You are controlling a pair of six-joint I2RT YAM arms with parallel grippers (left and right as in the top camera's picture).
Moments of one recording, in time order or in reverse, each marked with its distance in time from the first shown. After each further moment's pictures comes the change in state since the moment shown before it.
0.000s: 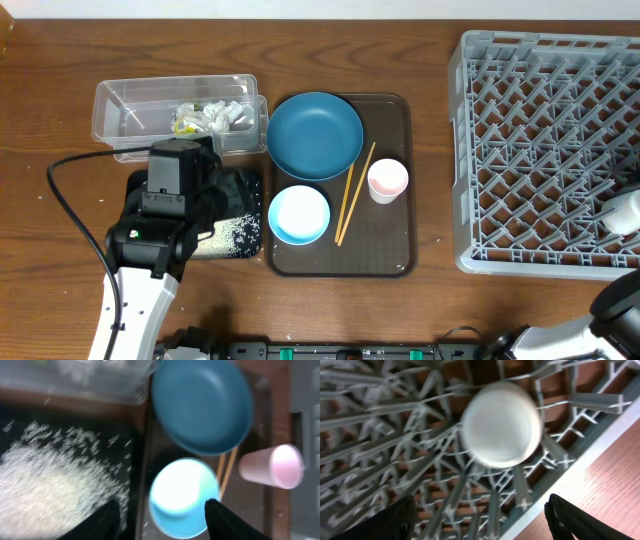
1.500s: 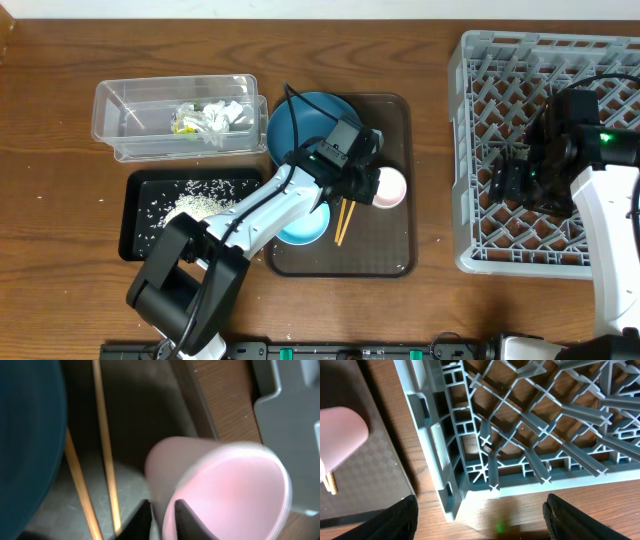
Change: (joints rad) left arm -0.522 0.772 0.232 0.384 0.077 0.020; right arm 0.692 -0.302 -0.256 -0.118 0.074 -0.121
